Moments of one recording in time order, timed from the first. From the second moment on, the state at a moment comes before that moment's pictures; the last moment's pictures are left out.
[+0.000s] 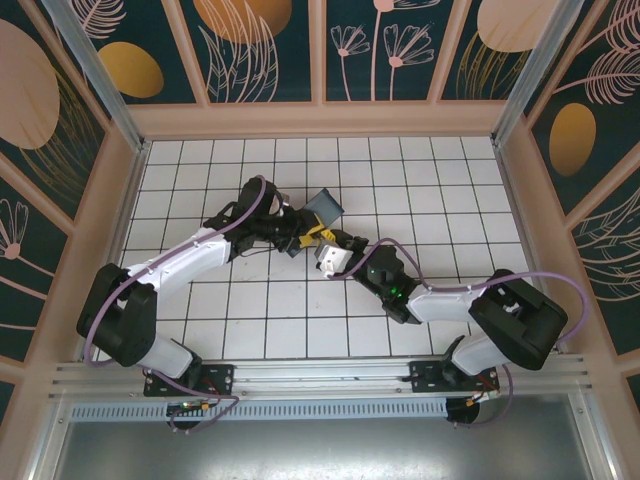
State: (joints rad) left arm -0.56 1.51 0.99 -0.16 0.57 -1.35; right arm 0.89 1.43 0.44 0.91 0.08 -0.76
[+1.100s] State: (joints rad) left arm -0.56 1.51 0.99 -0.16 0.55 -1.36; right arm 0.91 1.41 0.47 0.78 0.14 -0.32
